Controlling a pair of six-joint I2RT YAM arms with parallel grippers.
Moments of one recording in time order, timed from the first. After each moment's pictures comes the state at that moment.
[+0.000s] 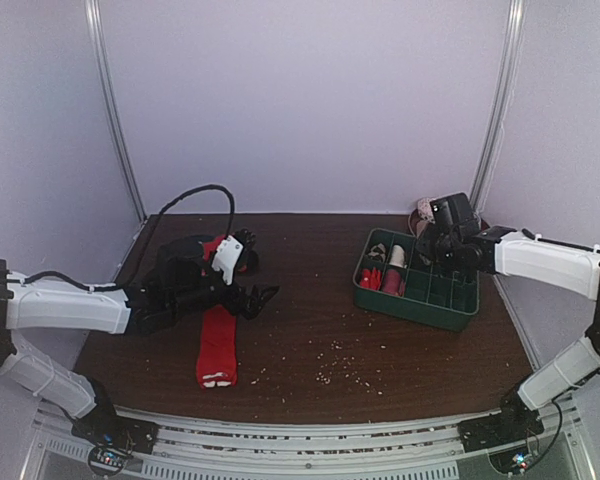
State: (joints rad) left arm -0.85 1.35 0.68 0.34 -0.06 0.01; right arm 0.45 1.43 0.99 -0.25 0.42 0.81
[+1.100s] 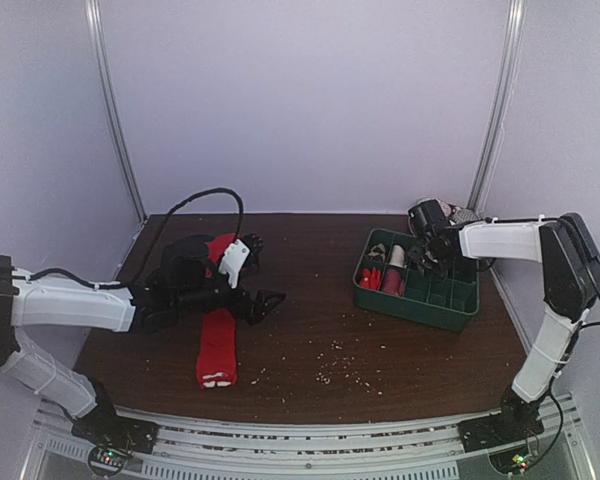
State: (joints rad) left arm -0.85 1.38 0.70 0.33 0.05 0.01; right arm 0.38 1.76 1.15 -0.33 0.49 0.95
